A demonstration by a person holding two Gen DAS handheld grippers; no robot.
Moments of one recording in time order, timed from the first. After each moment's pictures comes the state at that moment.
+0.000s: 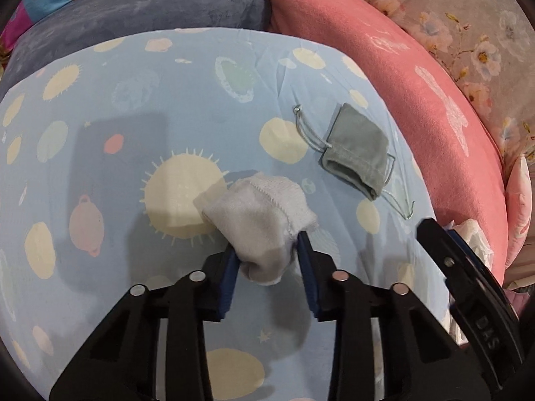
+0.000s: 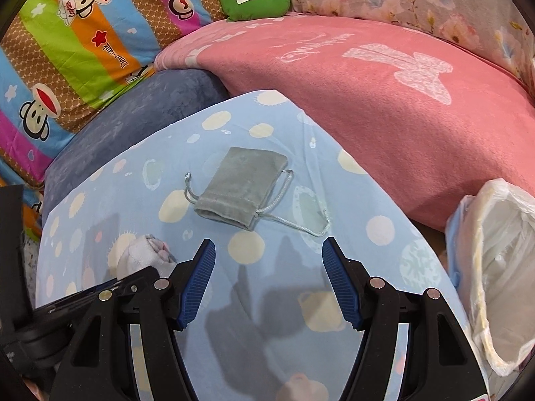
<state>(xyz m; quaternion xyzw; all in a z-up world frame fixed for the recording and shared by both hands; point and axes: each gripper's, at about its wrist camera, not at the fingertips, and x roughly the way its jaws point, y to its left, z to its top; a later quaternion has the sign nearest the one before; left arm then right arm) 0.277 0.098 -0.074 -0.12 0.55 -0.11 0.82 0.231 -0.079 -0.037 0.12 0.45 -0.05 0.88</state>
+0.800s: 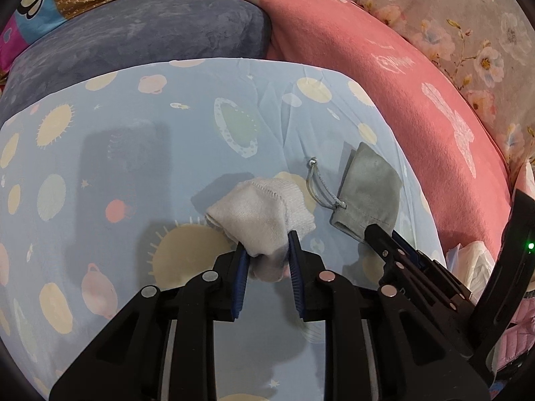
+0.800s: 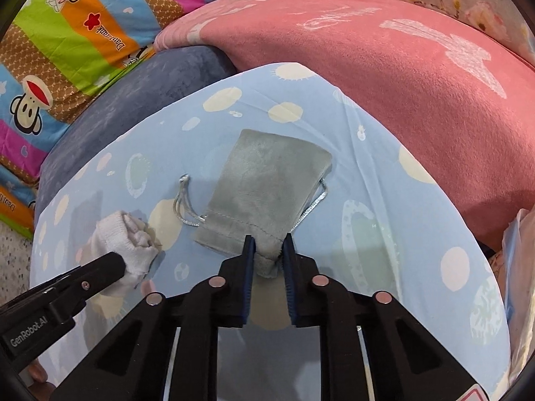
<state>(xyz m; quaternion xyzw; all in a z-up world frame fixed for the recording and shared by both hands) 0.316 0.098 -0.064 -0.10 0.53 -0.10 0.83 0.294 -0.065 -0.083 0.13 0.48 -0.03 0.87</state>
